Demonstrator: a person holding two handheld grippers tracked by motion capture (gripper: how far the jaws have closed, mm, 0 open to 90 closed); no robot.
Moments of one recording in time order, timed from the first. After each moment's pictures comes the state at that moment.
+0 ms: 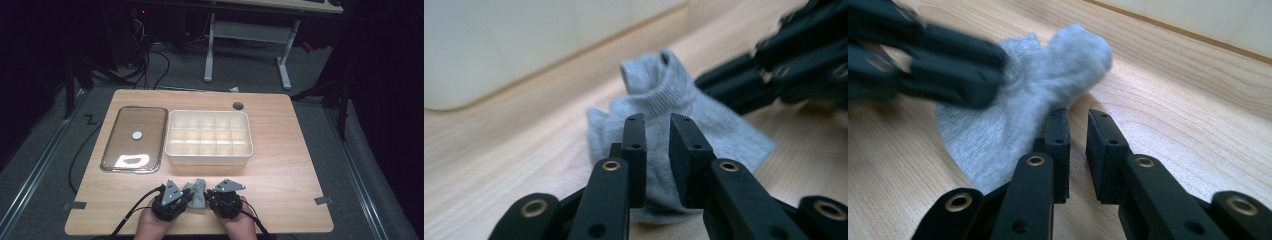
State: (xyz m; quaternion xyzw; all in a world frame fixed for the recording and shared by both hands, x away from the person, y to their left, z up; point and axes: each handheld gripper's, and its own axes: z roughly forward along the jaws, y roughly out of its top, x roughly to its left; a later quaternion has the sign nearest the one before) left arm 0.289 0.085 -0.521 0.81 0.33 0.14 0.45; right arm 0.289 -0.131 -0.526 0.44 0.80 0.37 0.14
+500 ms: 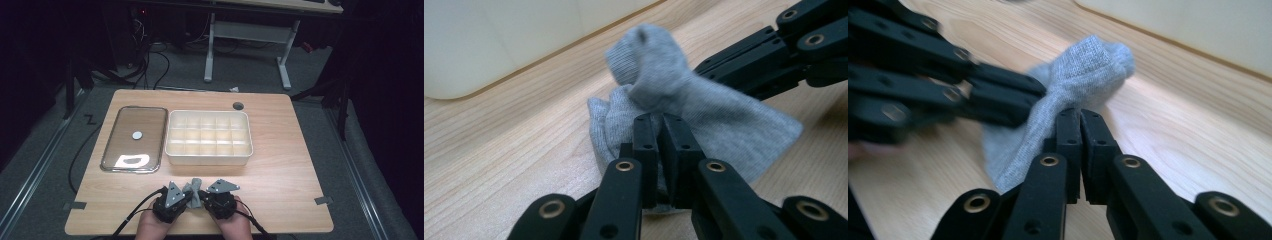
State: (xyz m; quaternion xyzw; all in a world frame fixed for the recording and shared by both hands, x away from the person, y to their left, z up) left arm 0.287 0.073 -0.531 0.83 0.33 0.16 0.42; right arm 0.286 -0.112 -0.514 0.41 0.81 0.39 0.13
